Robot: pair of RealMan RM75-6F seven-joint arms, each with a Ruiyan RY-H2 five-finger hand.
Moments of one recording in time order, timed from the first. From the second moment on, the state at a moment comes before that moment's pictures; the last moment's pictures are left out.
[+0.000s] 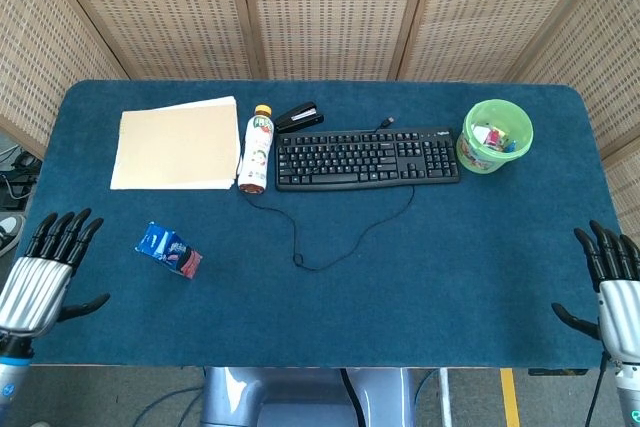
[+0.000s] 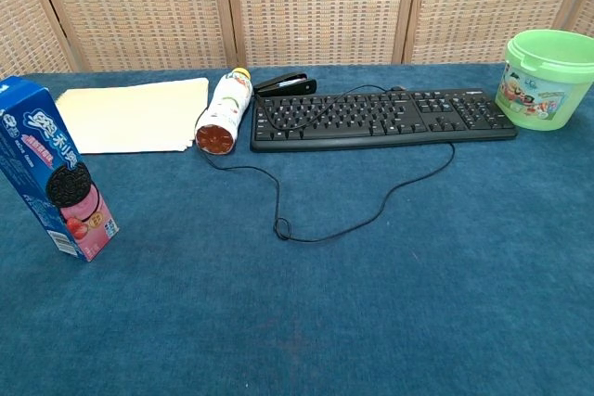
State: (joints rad) left arm -0.17 -1.01 -0.05 -1.82 1.63 1.42 0.28; right arm 0.03 -1.02 0.09 -1.75 -1.54 1.59 -0.04
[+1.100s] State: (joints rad) left arm -0.59 -0.96 -0.10 -1.75 1.54 0.86 0.19; right arm 0.02 -1.03 0.11 -1.73 -1.48 1.59 -0.05
